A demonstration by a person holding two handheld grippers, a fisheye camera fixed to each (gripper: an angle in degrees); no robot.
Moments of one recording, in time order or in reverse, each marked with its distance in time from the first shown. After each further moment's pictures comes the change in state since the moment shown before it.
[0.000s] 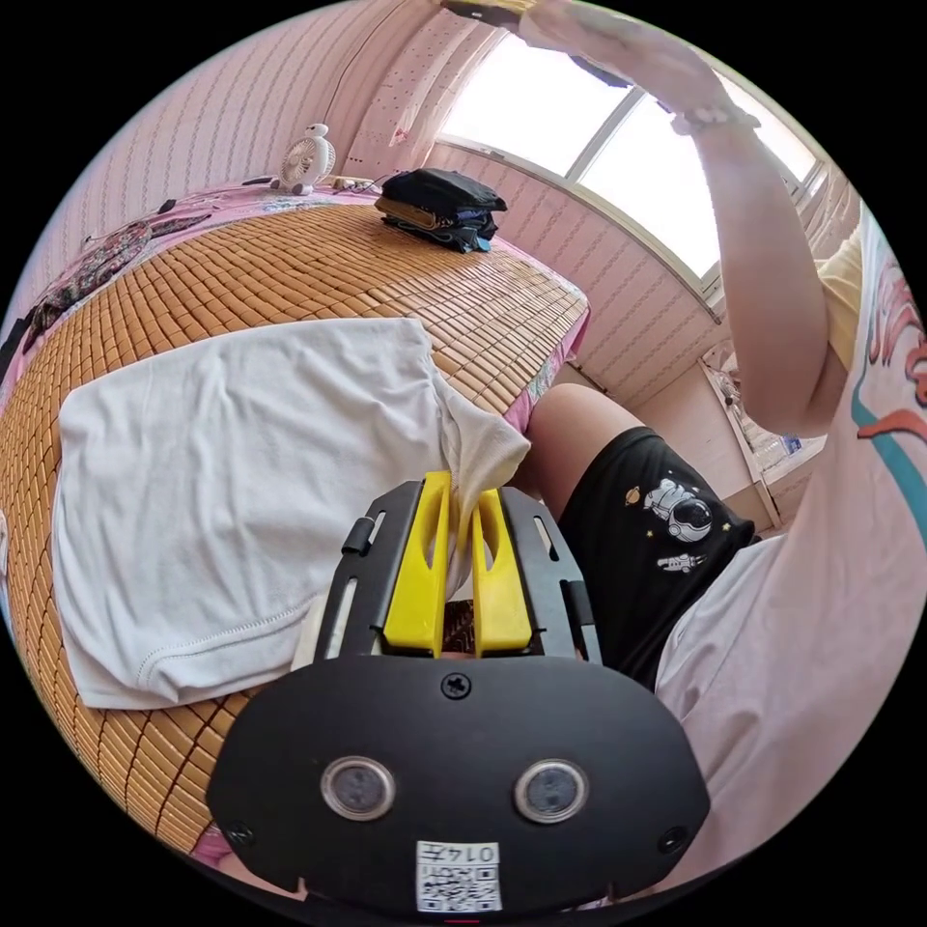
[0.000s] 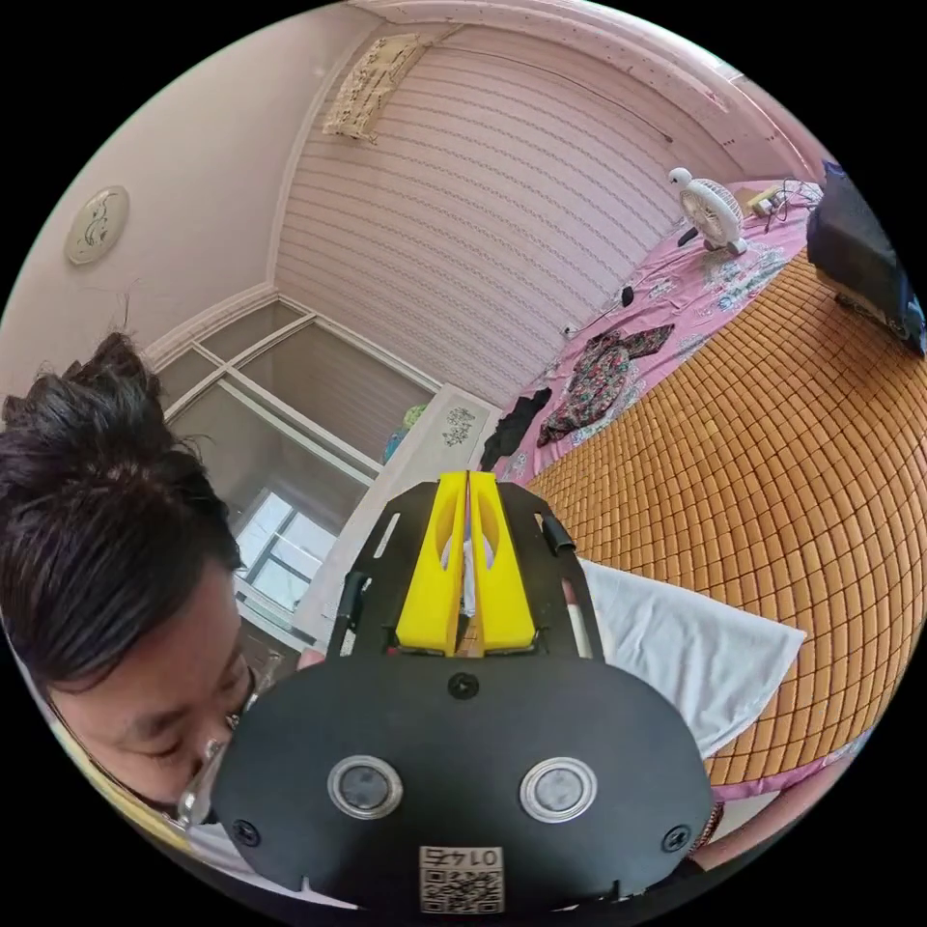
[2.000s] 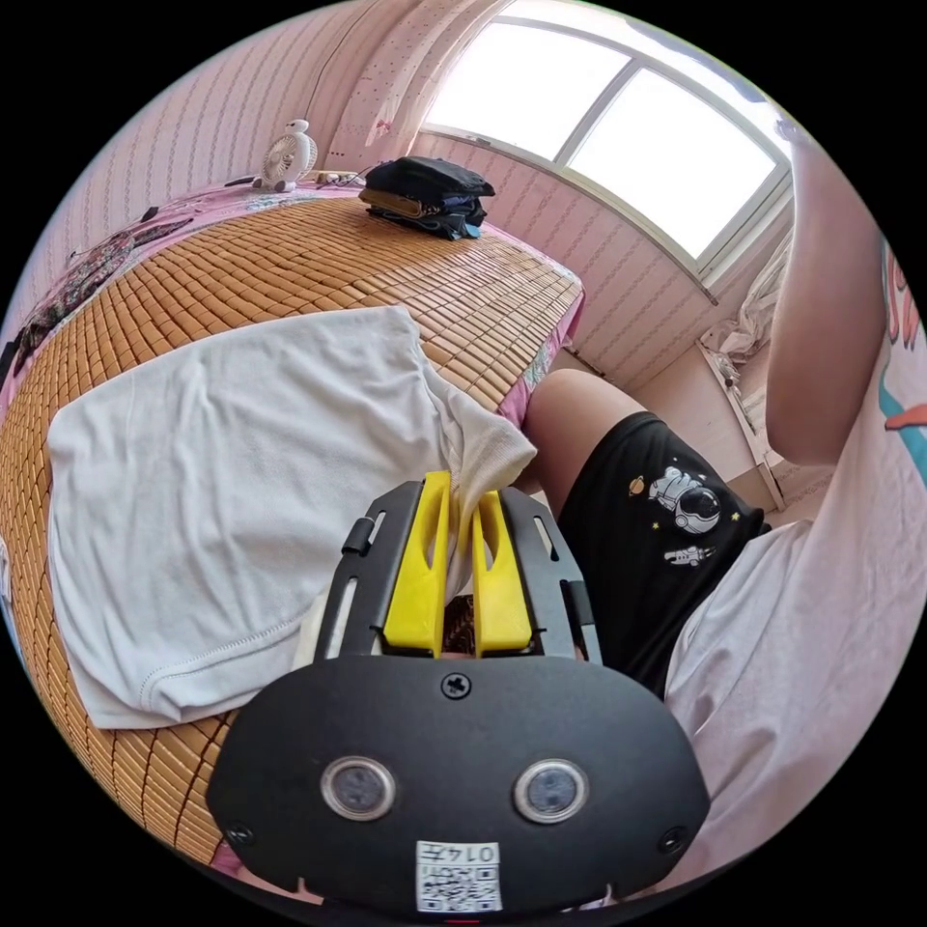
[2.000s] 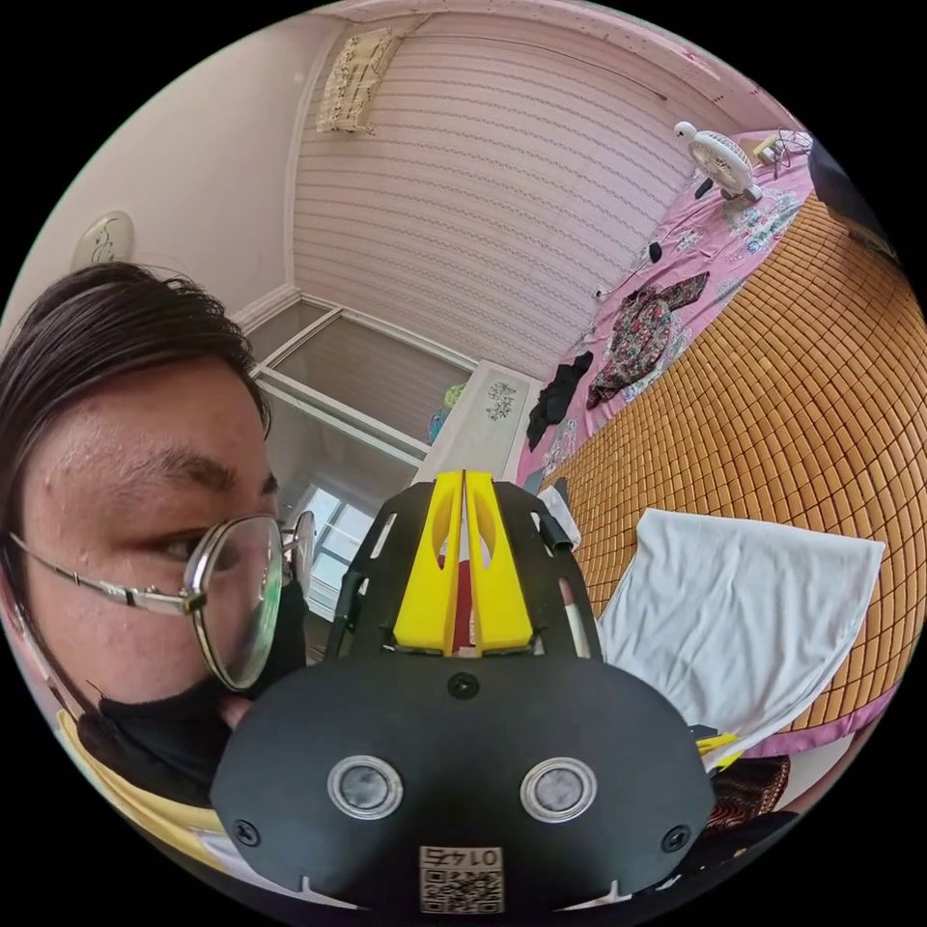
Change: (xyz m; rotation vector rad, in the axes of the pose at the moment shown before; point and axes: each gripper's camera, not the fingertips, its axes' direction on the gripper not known) left arm -0.036 -0.033 0.067 -0.037 -0.005 0.052; right arm -0.035 0.059 -0.017 -0.063 -0.283 0.071
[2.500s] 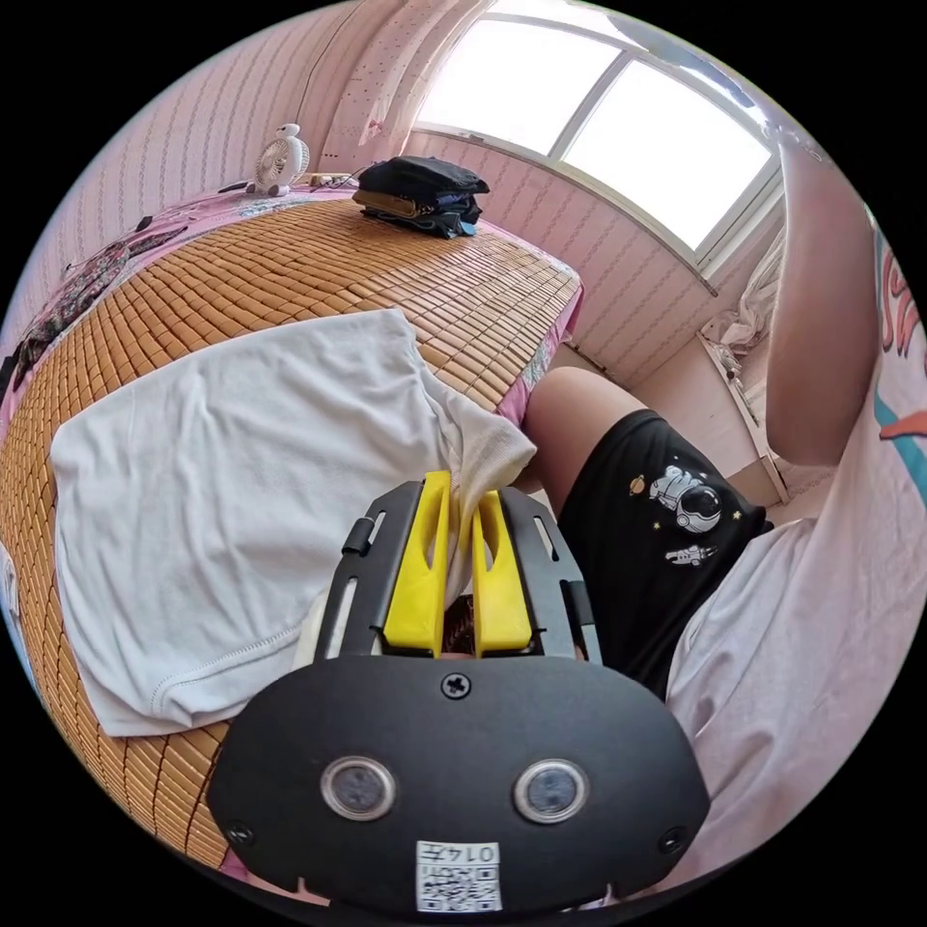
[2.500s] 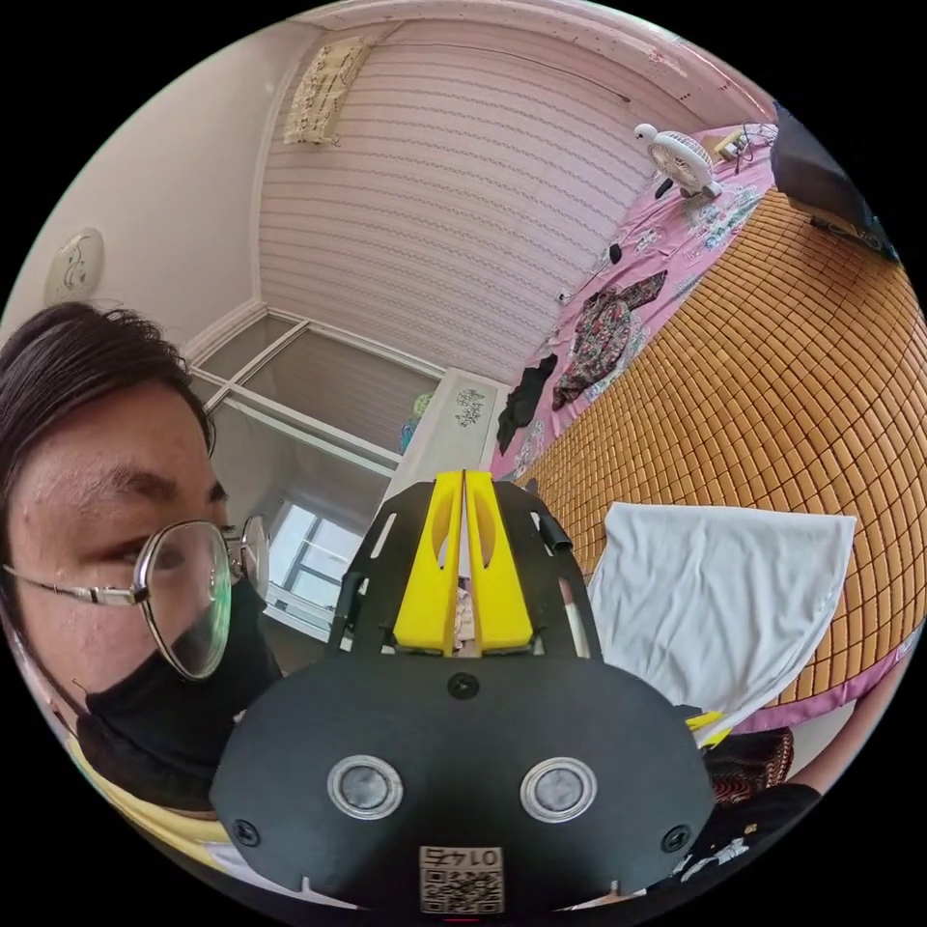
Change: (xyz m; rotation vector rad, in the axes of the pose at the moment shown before) left arm 0.006 -0.002 -0.002 -0.007 -0.013 0.021; right arm 0.011 -0.025 0.010 0.017 0.095 0.047
